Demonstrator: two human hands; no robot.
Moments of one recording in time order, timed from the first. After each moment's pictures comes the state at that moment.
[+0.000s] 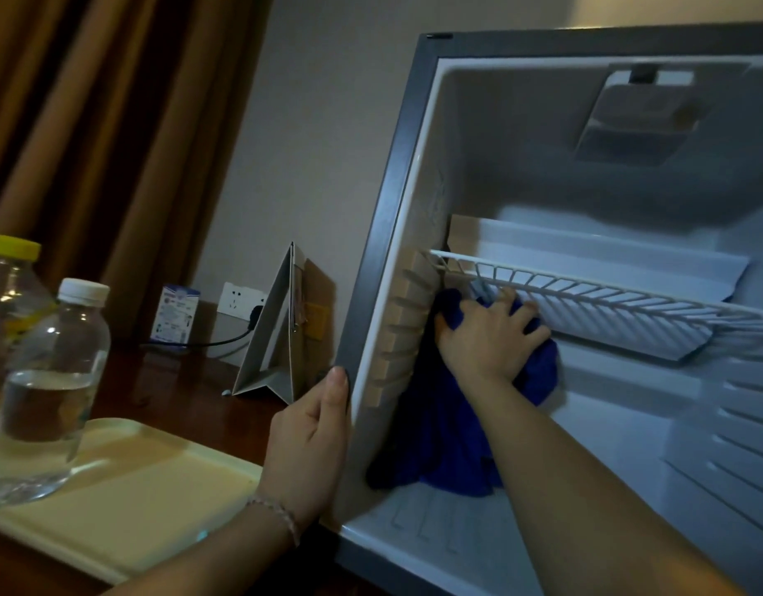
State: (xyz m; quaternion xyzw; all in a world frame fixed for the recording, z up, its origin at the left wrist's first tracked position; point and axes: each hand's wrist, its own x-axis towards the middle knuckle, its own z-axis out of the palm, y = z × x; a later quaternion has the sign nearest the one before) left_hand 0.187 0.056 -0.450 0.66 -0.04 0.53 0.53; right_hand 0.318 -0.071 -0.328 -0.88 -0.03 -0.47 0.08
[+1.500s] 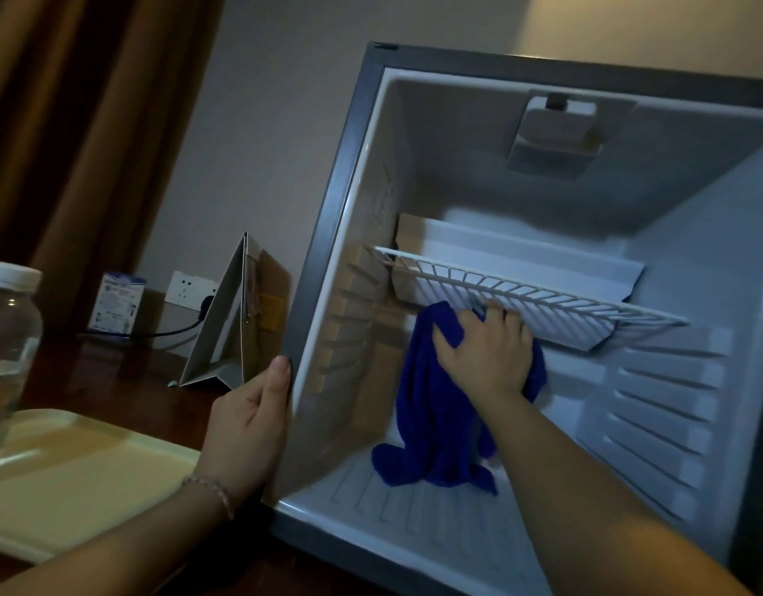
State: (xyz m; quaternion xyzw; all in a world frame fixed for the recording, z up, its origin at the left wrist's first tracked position) left_hand 0.184 0.059 -0.451 0.67 -0.04 0.51 0.54; right_hand 0.321 -0.157 -0.336 -0.83 -0.08 -0.55 0.01
